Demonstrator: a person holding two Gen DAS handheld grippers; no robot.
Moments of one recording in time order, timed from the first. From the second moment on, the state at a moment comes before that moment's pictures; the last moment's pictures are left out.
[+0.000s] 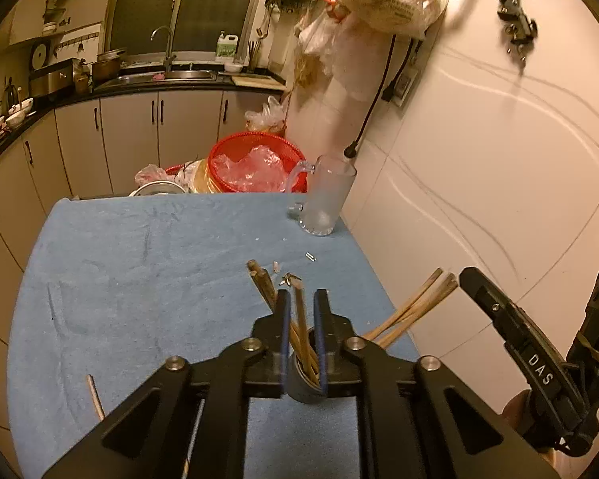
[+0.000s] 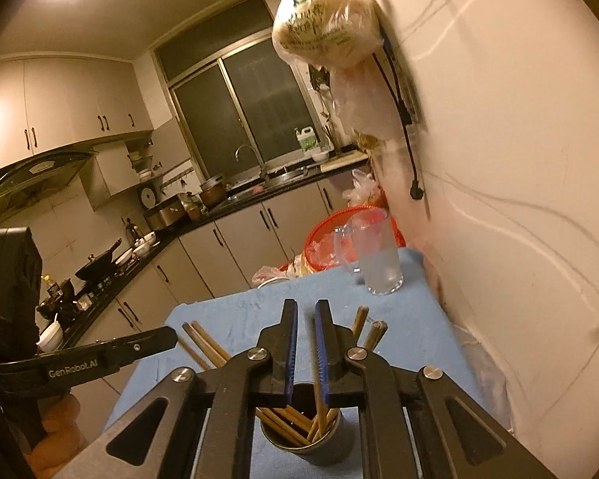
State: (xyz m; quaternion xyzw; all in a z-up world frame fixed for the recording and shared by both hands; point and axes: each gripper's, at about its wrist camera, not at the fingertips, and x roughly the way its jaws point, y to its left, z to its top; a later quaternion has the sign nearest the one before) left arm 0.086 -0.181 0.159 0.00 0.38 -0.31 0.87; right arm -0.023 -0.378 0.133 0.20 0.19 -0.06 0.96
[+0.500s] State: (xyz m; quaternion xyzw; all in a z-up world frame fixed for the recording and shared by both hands) left arm 0.062 -0.061 0.127 -0.02 0.36 -0.23 0.90; right arm -0.048 -0.291 0.113 0.17 0.22 0.03 0.96
